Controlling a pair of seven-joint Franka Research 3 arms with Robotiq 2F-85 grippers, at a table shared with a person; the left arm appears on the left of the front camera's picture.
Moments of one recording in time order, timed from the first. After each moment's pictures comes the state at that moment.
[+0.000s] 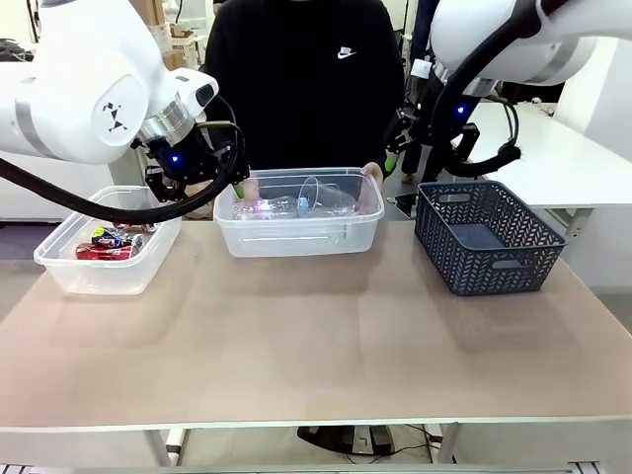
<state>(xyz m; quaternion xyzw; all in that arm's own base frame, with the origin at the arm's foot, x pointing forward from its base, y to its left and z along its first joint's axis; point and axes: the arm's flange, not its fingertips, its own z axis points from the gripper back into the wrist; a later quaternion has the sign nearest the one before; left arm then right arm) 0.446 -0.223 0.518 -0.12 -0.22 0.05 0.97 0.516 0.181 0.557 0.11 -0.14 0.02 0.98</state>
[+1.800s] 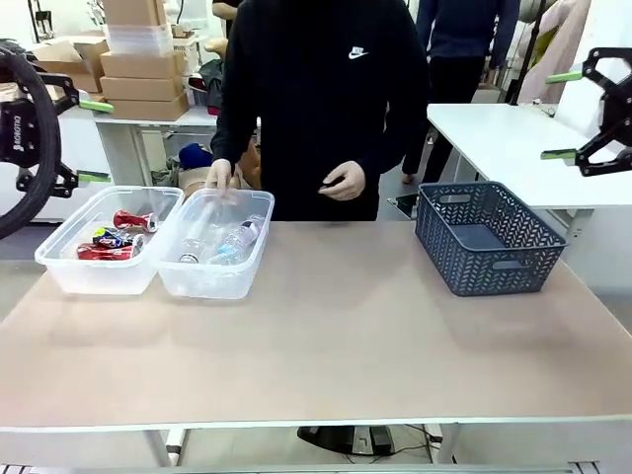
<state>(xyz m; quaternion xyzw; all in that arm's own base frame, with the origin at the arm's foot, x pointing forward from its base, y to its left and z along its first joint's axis) 0.361 -0.009 0.549 -0.57 -0.15 0.24 0.77 0.358 -0.042 0.577 0.61 -0.07 -0.26 0.75</state>
